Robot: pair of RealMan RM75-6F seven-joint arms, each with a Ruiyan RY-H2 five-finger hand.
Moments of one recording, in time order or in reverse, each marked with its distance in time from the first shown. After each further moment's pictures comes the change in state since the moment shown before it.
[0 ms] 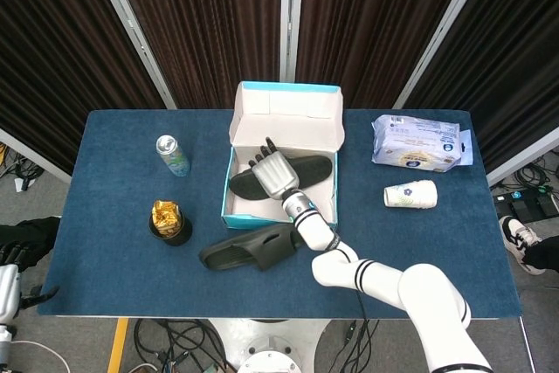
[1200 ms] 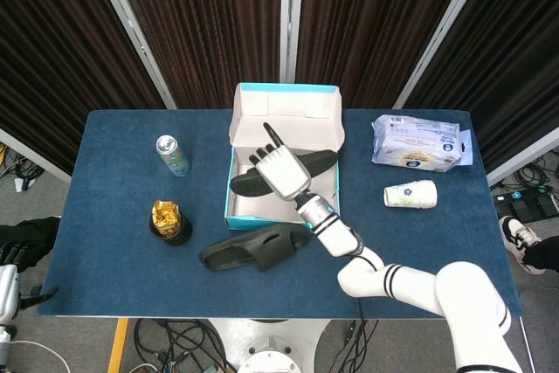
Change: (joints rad) left arm 0.005 0.007 -0.003 -0.004 0.022 0.021 -0.005; right arm -0.146 0.179 -0.030 -0.261 -0.377 0.334 0.216
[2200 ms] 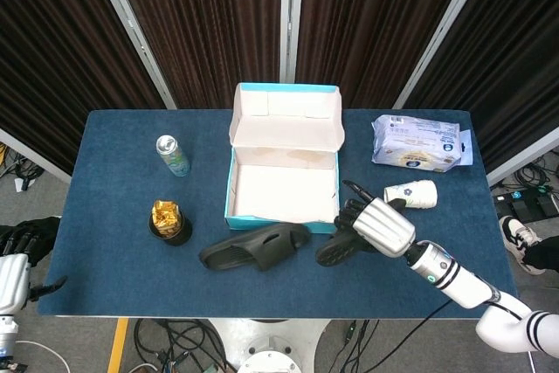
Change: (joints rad) left arm -0.035 0.047 -0.010 -0.113 0.018 0.005 0.099; right arm -0.393 0.516 -0.321 -0.277 -0.578 0.252 0.577
